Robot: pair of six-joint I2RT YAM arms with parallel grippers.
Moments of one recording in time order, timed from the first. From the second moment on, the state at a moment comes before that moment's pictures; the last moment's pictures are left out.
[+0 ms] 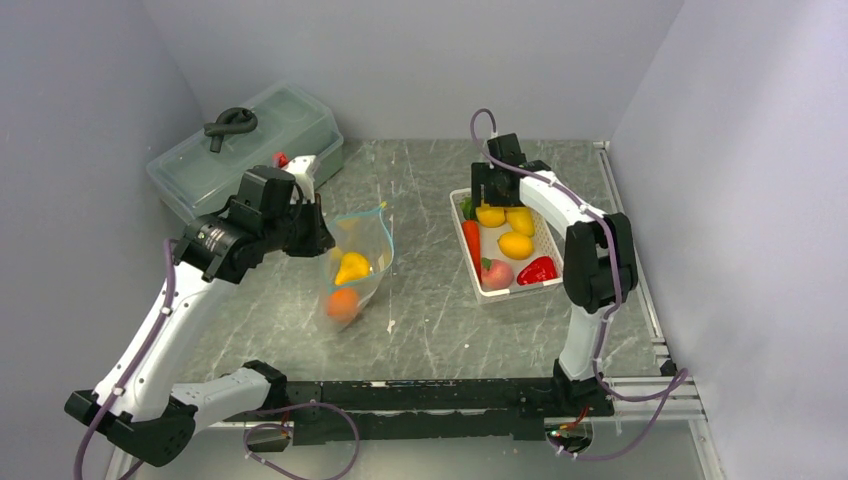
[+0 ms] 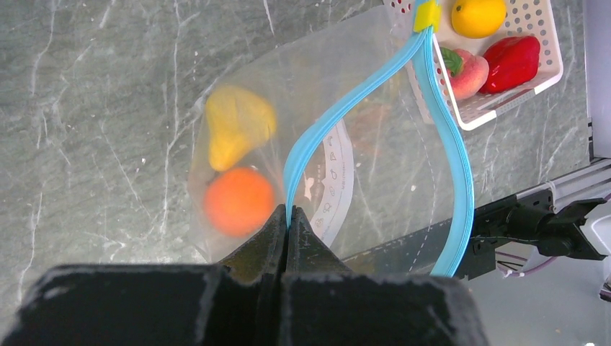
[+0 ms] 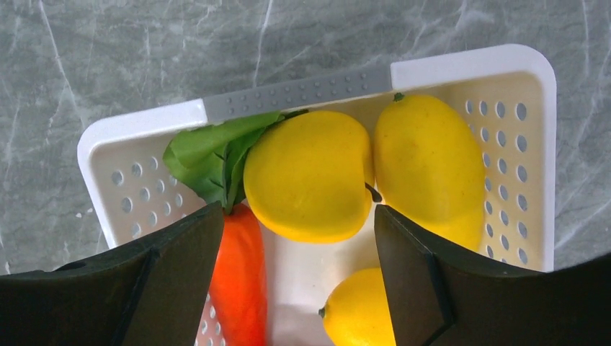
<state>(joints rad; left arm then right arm) -0.48 1.08 1.41 -1.06 0.06 -0.42 0.30 1.91 1.50 -0.53 0.13 0.25</state>
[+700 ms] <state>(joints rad) -0.48 1.07 1.42 -1.06 0.06 -0.42 0.28 1.99 1.52 -0.50 0.12 0.20</state>
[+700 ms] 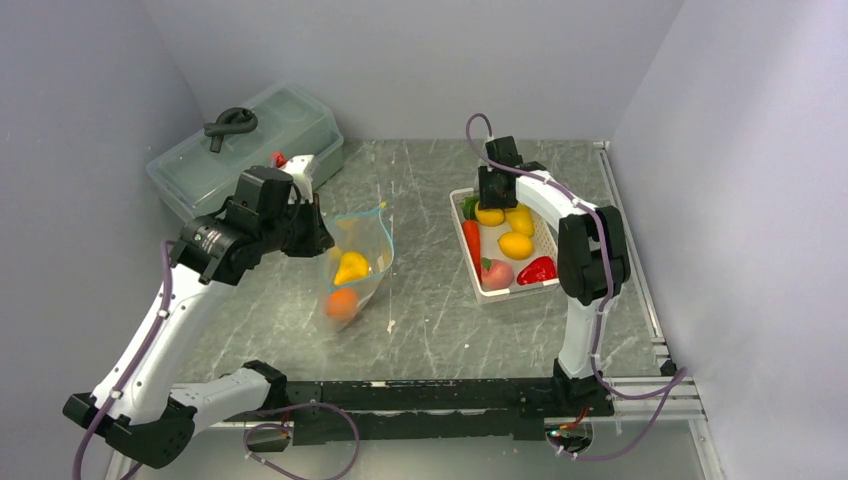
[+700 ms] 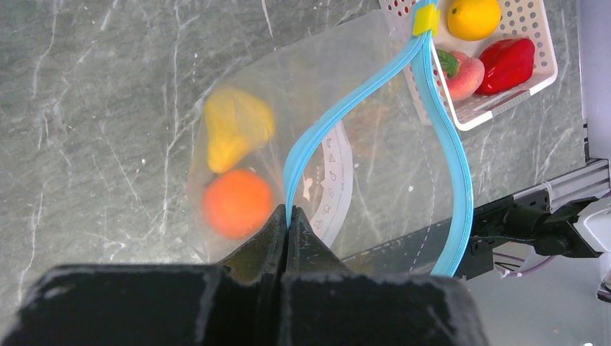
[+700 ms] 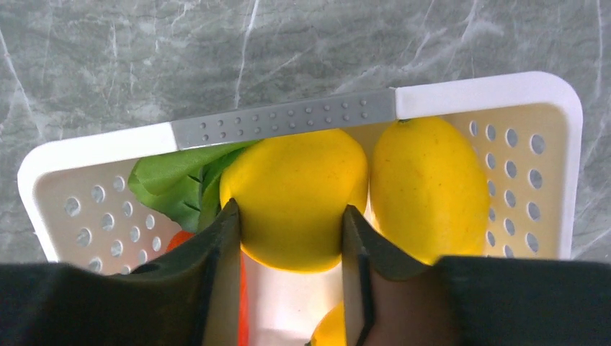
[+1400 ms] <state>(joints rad) -0.48 1.05 1.42 -1.06 0.07 -0.43 0.28 1.74 1.39 -0.50 0.13 0.22</state>
